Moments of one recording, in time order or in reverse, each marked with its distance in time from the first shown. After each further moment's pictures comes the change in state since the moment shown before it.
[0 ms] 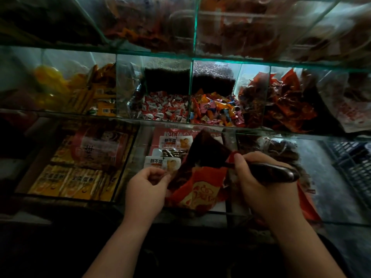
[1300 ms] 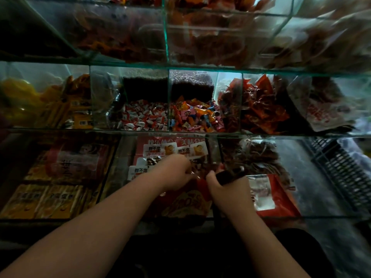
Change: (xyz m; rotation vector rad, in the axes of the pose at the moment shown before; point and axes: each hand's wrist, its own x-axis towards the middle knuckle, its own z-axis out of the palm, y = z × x) left_hand 0.065 0.063 0.081 0.910 -0.730 0.570; right_hand 0.006 0.053 0.039 -0.006 -0.060 0.384
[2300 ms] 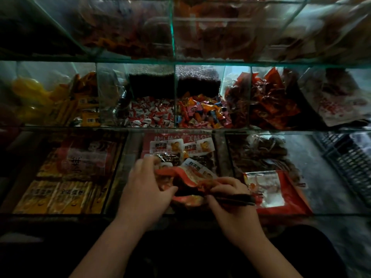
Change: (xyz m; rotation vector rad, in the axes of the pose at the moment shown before) left_hand -0.101 -0.015 0.012 -0.186 0.493 -0.400; right_hand -0.042 0.031 0.003 -0.091 -0.083 -0.319
